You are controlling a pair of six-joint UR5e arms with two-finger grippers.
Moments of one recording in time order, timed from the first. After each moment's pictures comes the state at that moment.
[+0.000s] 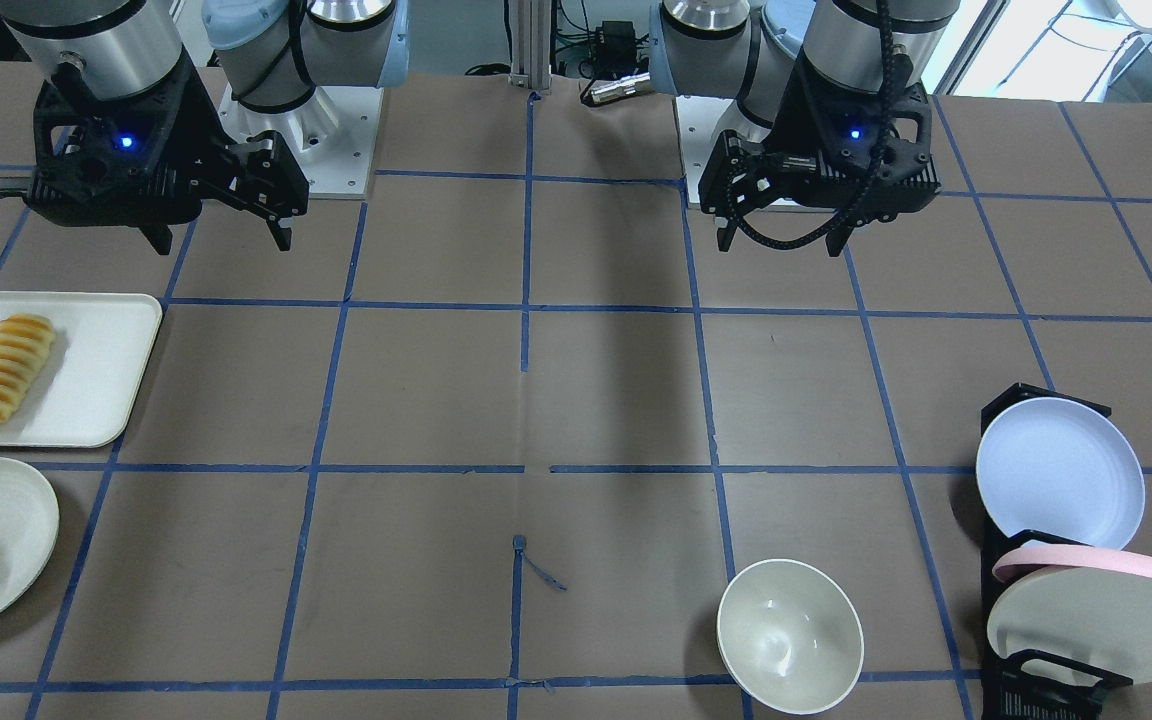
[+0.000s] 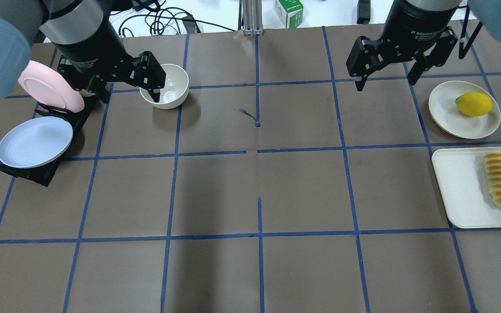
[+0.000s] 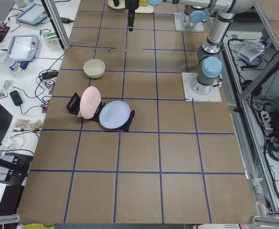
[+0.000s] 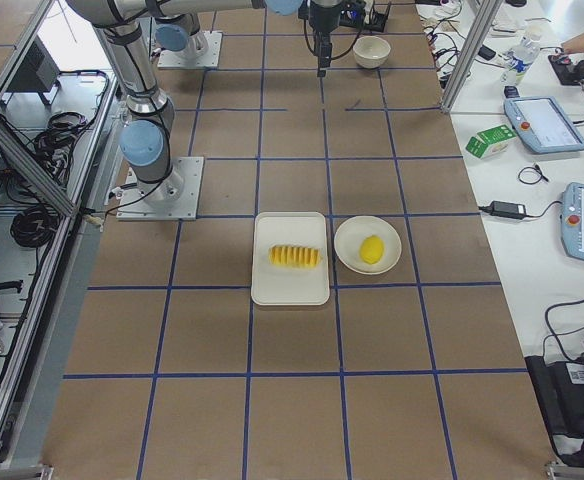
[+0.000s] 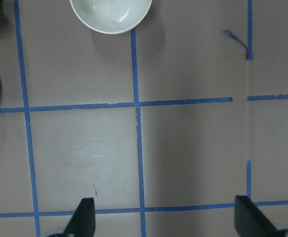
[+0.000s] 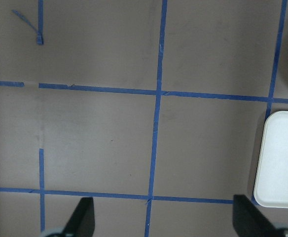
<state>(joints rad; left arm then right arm) -1.63 -1.57 -1.51 -1.58 1.57 -0.03 1.59 -1.52 1.44 -1.47 -1.58 -0.05</state>
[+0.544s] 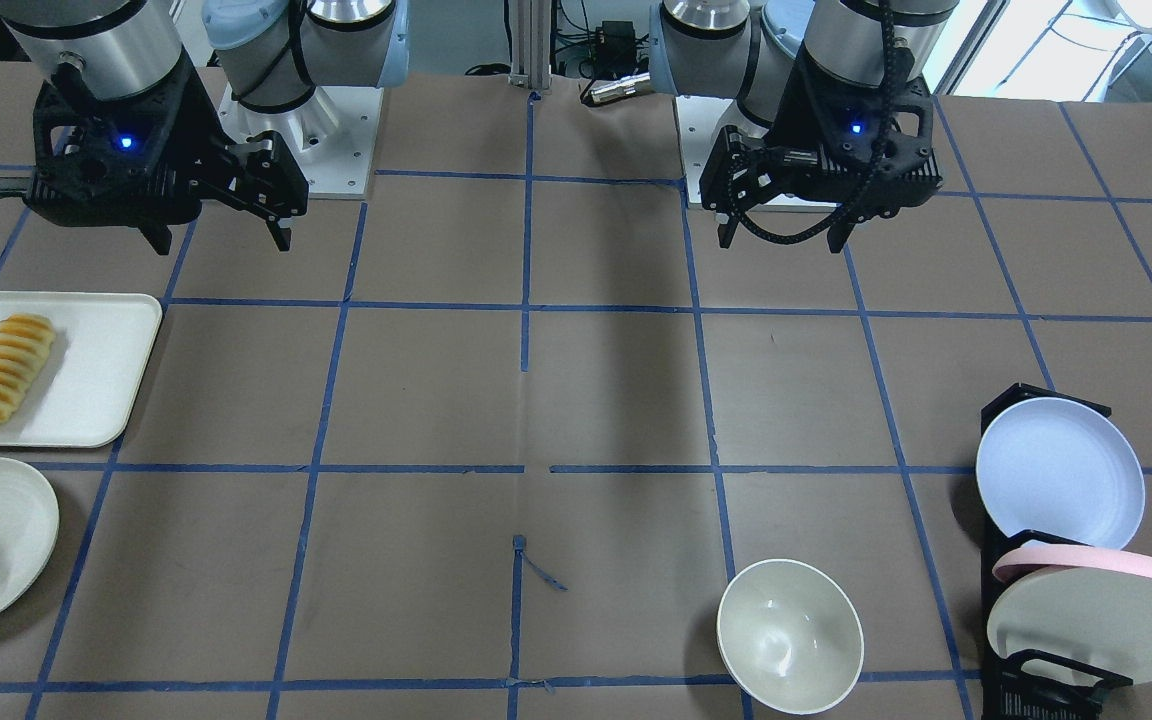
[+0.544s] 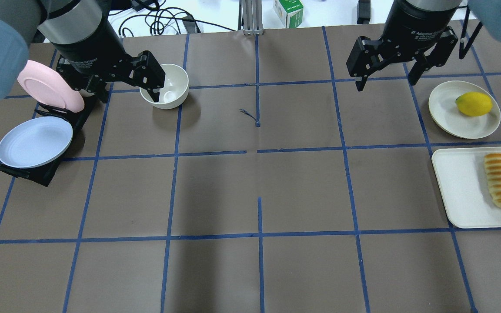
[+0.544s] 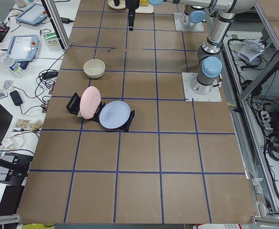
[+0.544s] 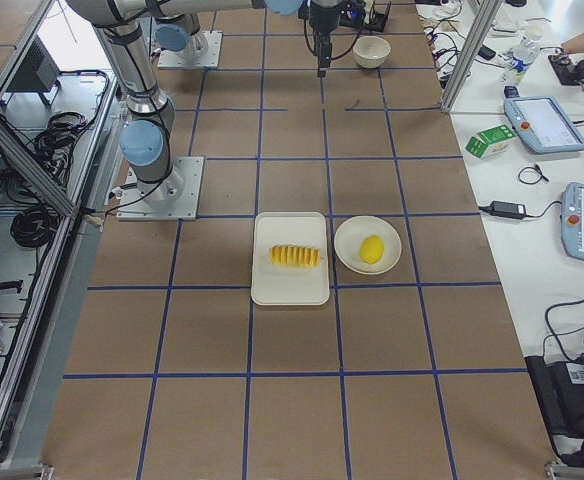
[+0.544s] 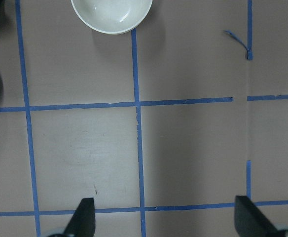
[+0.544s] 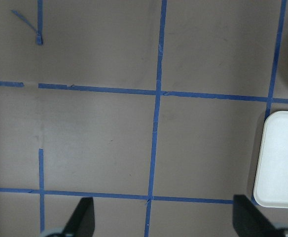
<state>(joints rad) -1.63 -1.57 -1.51 -1.58 1.57 -0.03 1.59 -1.52 1.44 -1.47 -1.58 -0.05</state>
